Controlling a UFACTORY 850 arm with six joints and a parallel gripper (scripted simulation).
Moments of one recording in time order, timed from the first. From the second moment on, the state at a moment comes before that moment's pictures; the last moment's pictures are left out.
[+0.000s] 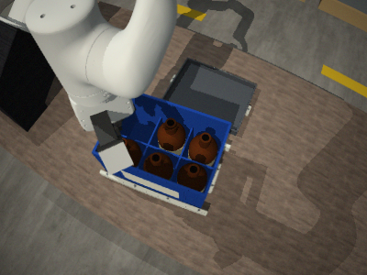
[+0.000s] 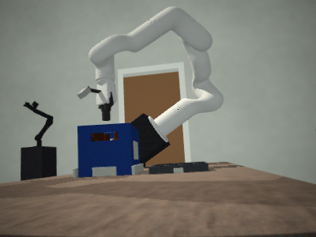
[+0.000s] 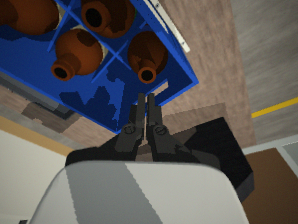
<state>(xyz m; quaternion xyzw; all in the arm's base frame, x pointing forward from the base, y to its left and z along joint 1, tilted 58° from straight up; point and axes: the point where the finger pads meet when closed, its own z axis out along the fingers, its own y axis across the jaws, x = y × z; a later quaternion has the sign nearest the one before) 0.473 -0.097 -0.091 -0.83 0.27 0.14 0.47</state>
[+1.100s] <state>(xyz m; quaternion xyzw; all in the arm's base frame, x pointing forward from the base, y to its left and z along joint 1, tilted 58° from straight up) 0.540 -0.048 -0.008 -0.83 0.27 0.14 0.47</state>
